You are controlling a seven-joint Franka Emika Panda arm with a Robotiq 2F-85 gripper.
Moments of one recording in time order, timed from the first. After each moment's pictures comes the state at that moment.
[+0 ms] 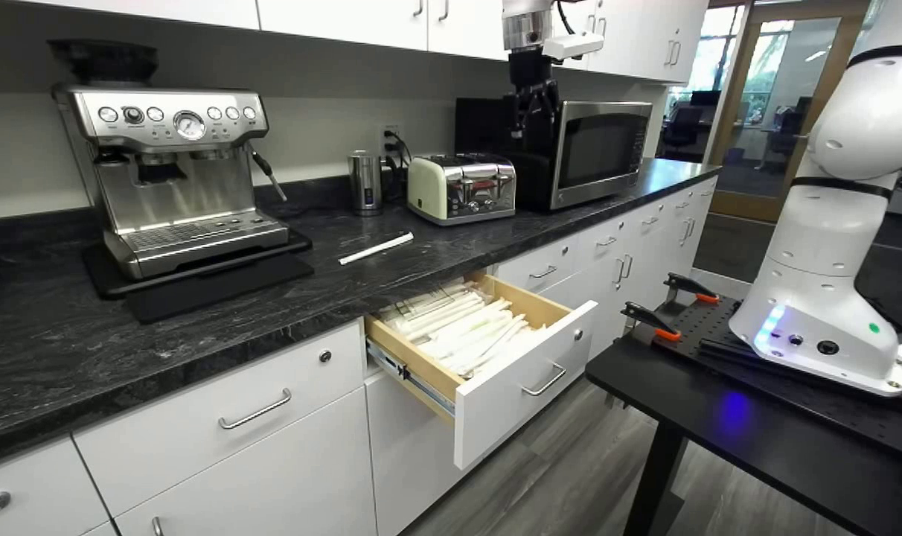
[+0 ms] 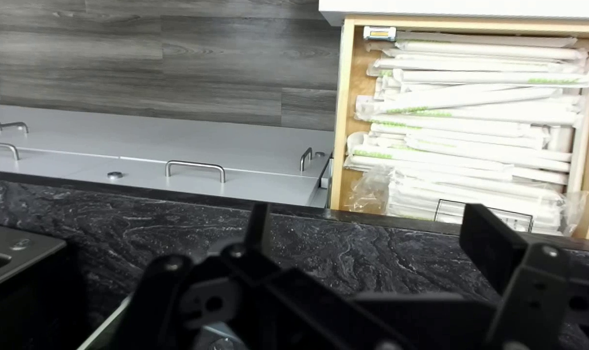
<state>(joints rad) 0.10 -0.17 0.28 -2.20 -0.12 1.92 0.34</state>
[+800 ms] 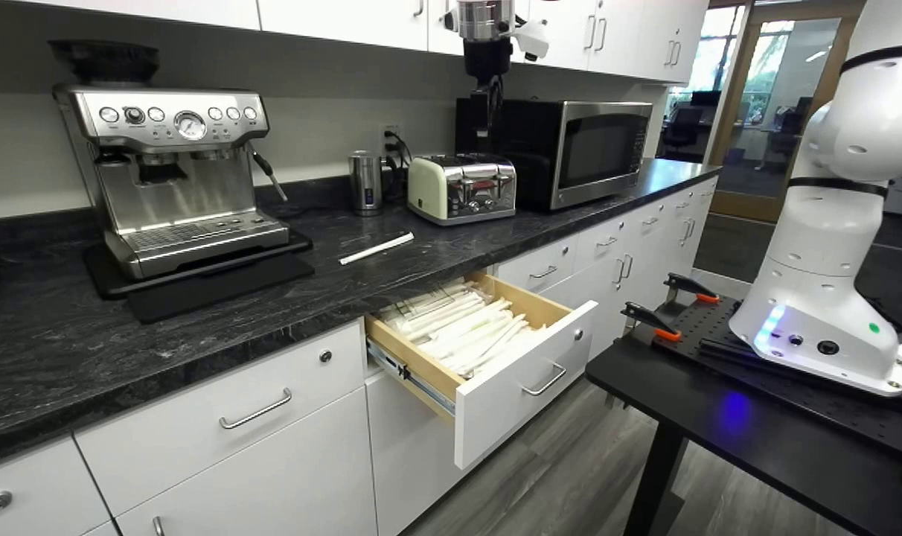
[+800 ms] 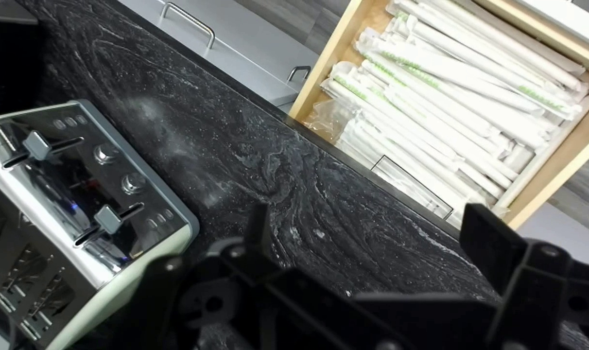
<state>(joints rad) 0.26 -0.04 0.35 -2.05 -0.33 1.96 0.18</state>
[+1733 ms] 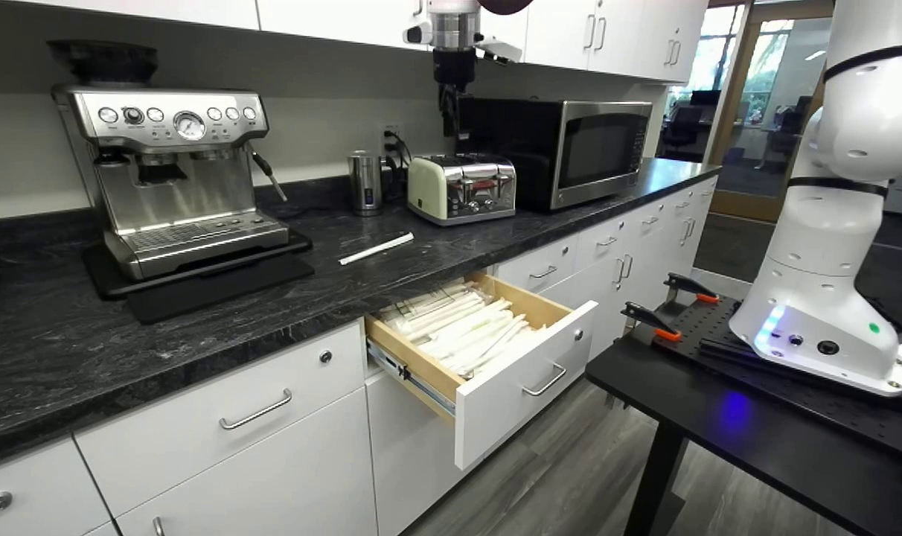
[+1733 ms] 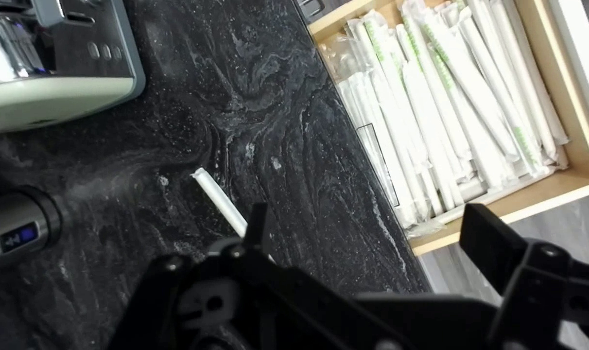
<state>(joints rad) 0.25 0.14 0.29 -1.87 -0.28 2.04 -0.47</state>
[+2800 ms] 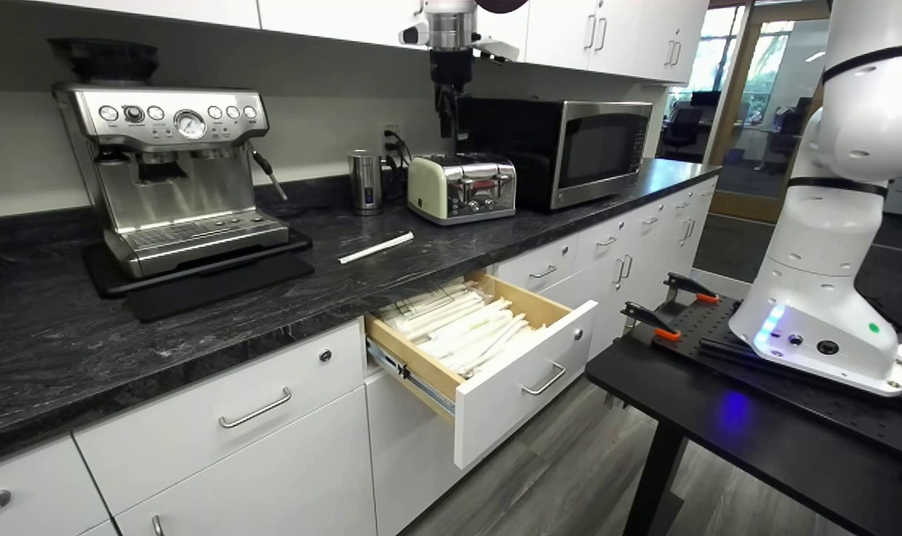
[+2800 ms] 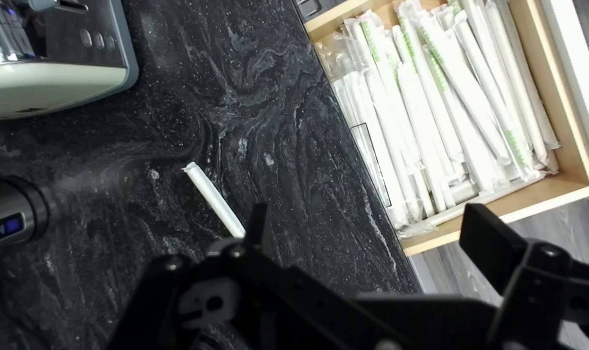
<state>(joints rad) 0.26 0.16 0.29 -1.85 -0.28 2.02 -0.49</state>
